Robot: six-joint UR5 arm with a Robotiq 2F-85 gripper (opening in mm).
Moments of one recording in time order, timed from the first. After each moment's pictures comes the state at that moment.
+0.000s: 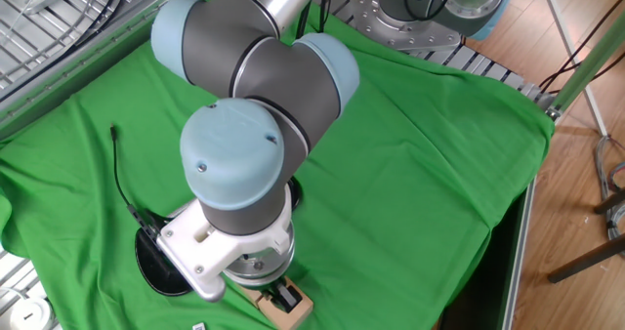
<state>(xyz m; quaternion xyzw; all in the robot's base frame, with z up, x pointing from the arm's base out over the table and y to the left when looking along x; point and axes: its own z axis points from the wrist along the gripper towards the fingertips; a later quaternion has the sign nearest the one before) 0.683 0.185 0.063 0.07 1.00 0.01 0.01</state>
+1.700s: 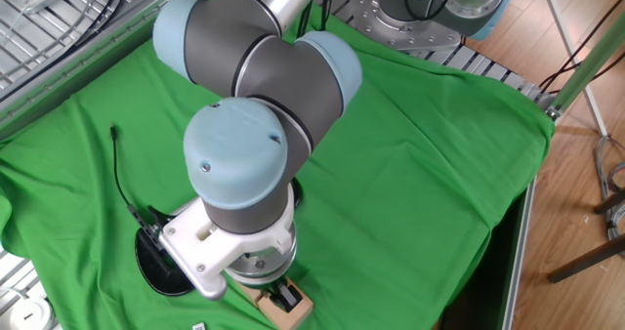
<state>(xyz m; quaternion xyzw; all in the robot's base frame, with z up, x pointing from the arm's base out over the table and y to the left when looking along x) 0.680 0.184 0.064 0.08 1.00 0.01 0.01</state>
